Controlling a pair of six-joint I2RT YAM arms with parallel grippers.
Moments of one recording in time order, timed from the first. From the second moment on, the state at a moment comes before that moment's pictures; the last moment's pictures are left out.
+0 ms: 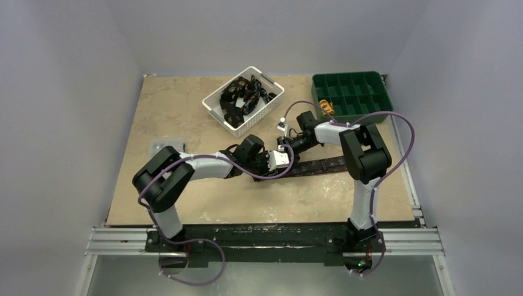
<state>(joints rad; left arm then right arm) -0.78 1.75 0.88 0.06 0.36 0.48 0.37 2.02 1.19 -0.48 -1.01 0.02</state>
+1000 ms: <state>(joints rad) -0.76 1.76 0.85 0.13 0.41 0.42 0.37 2.04 1.21 -0.58 -1.03 -0.07</state>
